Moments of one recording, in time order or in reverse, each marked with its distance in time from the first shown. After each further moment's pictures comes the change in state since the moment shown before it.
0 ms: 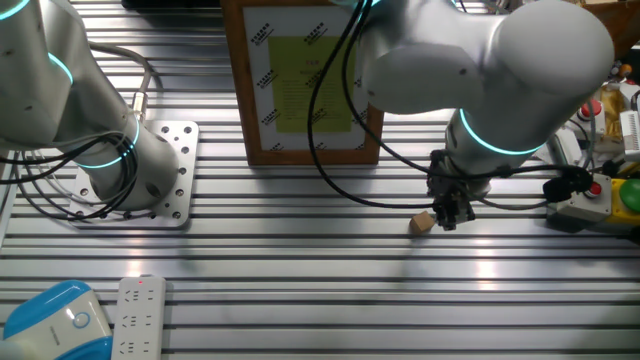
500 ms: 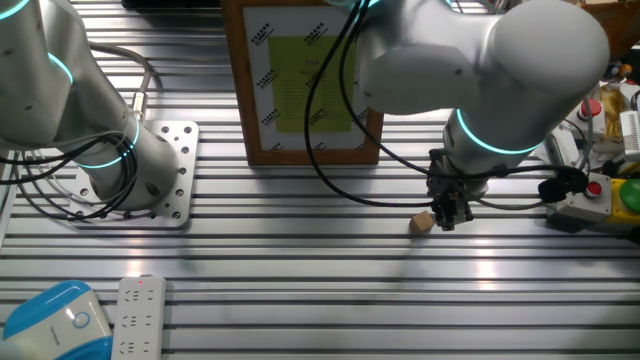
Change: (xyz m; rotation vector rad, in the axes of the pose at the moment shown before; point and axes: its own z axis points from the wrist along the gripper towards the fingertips) arm 0.002 0.000 0.000 0.005 -0.015 0.032
